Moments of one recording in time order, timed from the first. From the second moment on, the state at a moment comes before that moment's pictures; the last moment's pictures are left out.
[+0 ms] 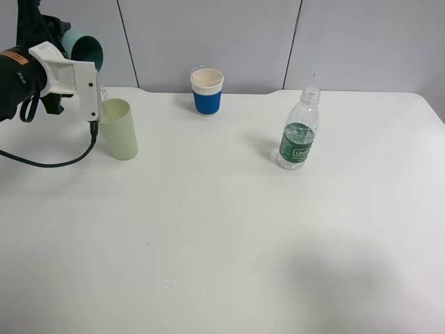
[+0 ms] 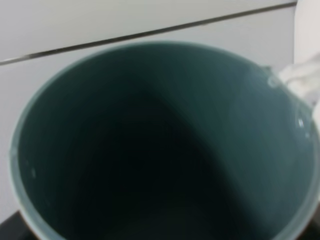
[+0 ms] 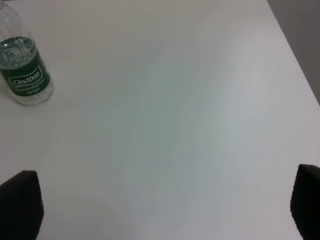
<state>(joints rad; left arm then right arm) -0.20 1.66 -0.69 -0.34 -0.76 1.95 -0.03 0.00 -0.50 -0.06 1.05 0.03</state>
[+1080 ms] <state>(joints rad) -0.20 1.66 -0.69 -0.24 -0.81 2.08 -0.03 0.00 -0.50 -0.06 1.05 0.03</state>
